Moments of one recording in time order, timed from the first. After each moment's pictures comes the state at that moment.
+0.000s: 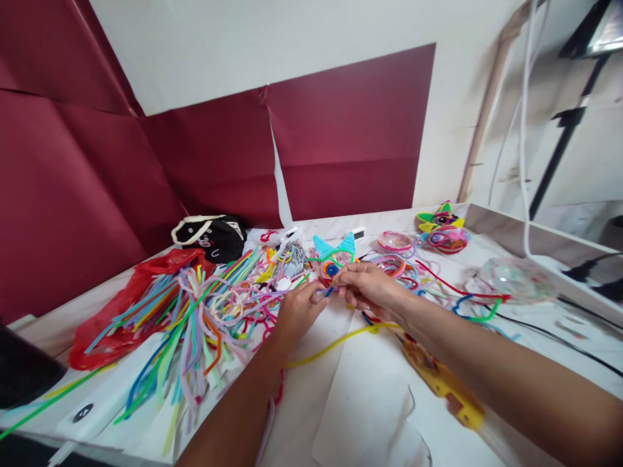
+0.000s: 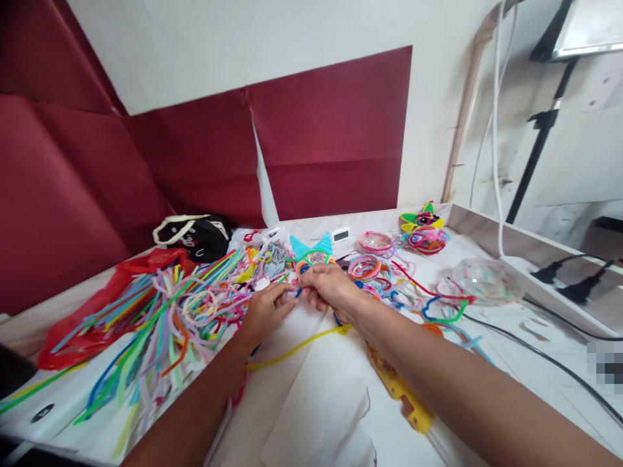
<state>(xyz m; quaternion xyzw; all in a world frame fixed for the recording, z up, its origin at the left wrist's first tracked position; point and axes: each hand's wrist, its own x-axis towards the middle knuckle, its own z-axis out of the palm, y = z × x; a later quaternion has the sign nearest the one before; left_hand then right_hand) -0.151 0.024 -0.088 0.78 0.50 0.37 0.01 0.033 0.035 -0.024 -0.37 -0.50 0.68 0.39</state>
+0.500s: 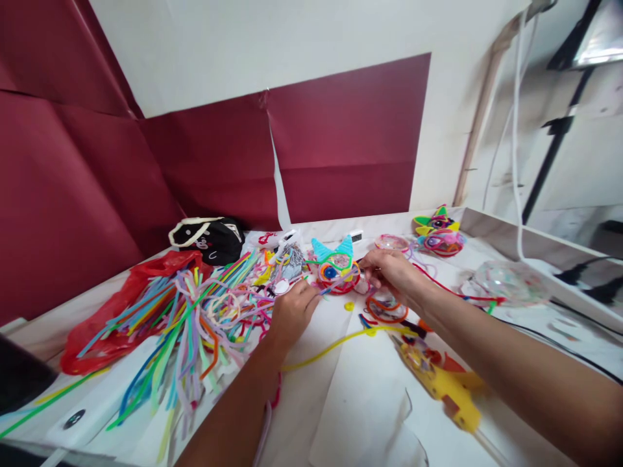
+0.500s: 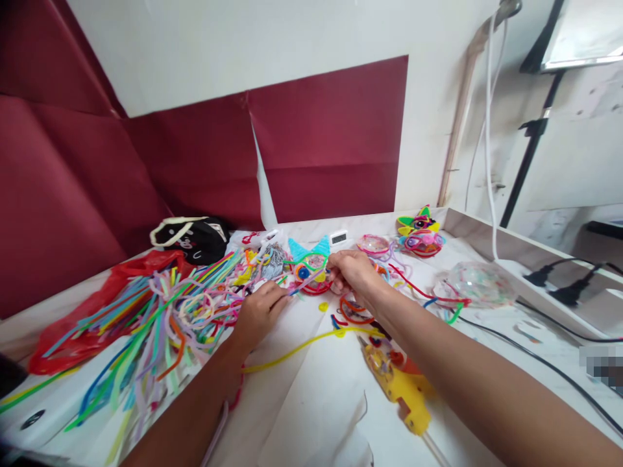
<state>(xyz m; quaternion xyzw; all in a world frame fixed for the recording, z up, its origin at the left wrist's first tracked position) -0.154 0.019 -0.082 0.80 0.49 0.32 -0.12 0.068 0.056 -0.015 -0.42 -0.49 0.59 0.49</state>
